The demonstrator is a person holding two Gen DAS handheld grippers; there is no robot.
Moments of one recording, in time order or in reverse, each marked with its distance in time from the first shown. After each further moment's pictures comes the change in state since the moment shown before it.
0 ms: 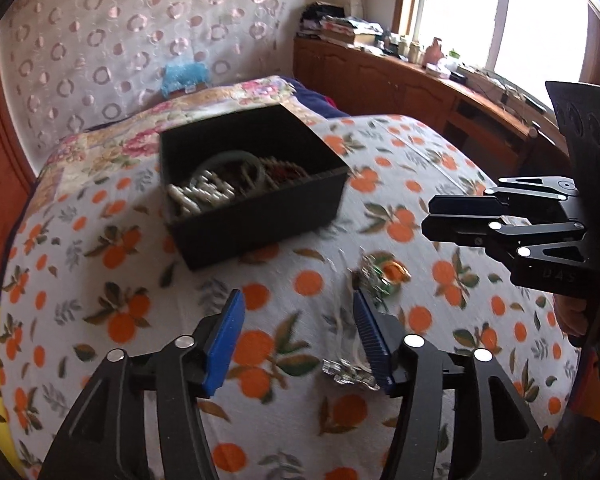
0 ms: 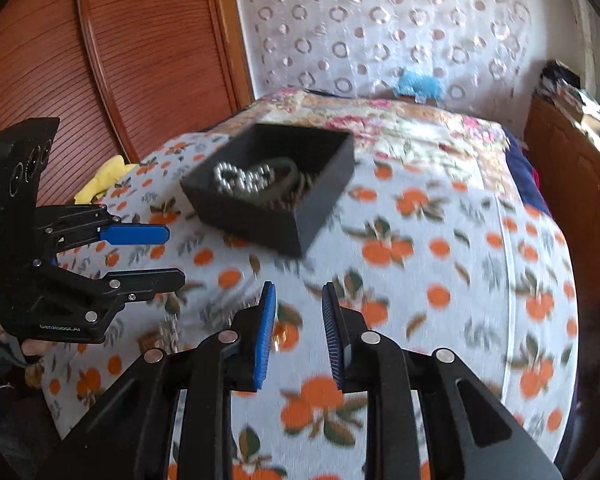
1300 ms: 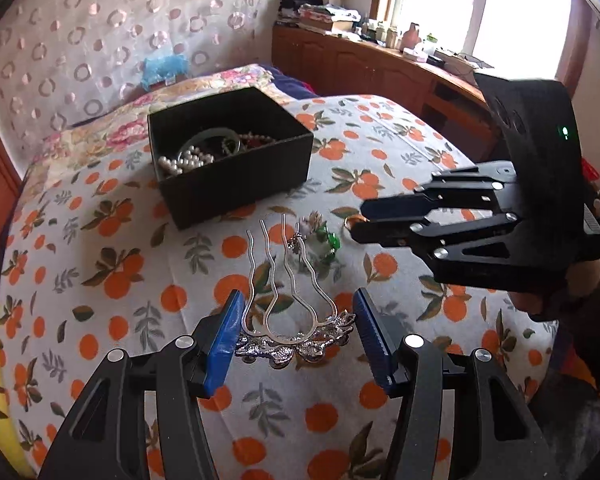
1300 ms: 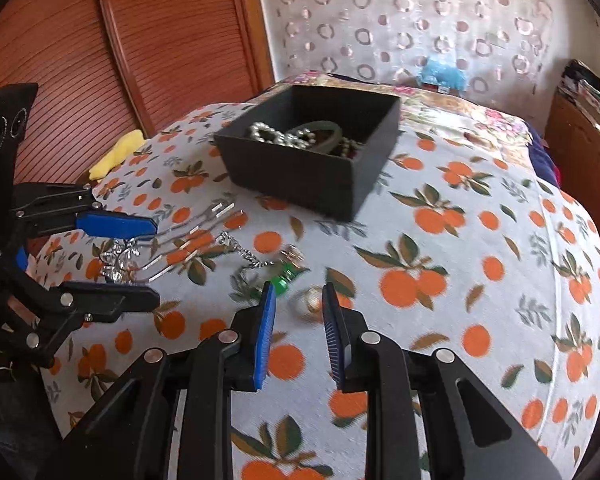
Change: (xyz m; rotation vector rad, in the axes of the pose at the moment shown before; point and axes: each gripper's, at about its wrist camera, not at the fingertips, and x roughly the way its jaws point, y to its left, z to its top) left arm -0.030 -0.004 -0.022 0.039 0.052 -0.061; right arm 0.026 0.034 -0.005 -0.067 0.043 0.080
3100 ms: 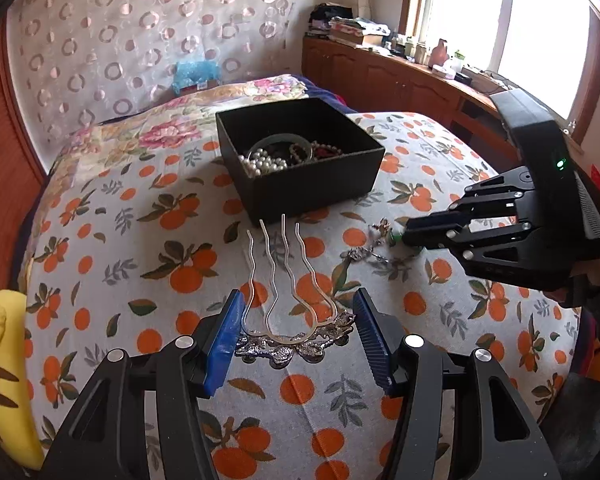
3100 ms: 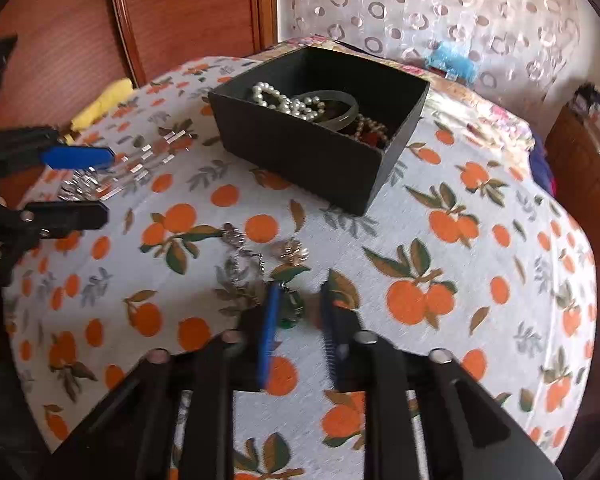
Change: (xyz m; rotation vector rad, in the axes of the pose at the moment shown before) left arm -0.016 0.044 -0.006 -0.048 -0.056 0.084; right arm 0.027 0.010 0.013 -0.114 0.160 -0.119
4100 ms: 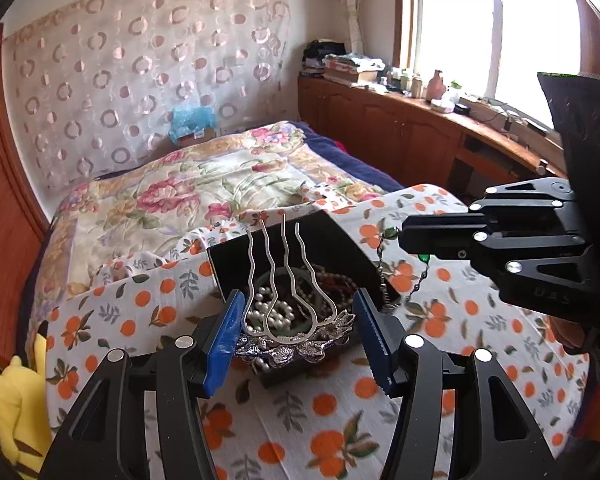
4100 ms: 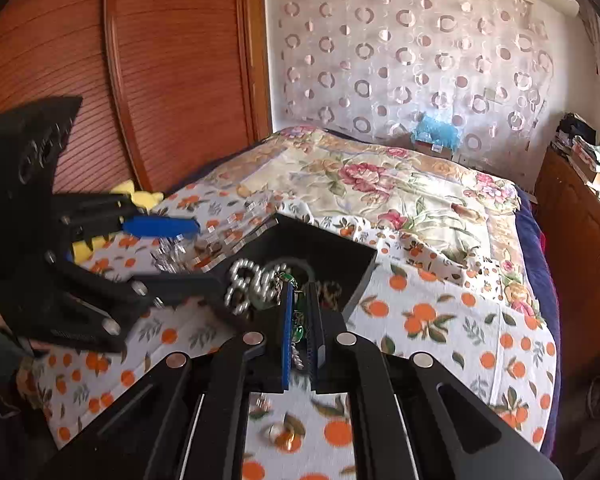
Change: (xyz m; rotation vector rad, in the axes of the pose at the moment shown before) left arm 0.025 0.003 0.106 0.046 -0.129 0.024; right arm -0.066 -0.048 0.079 0.076 -0.317 0.048
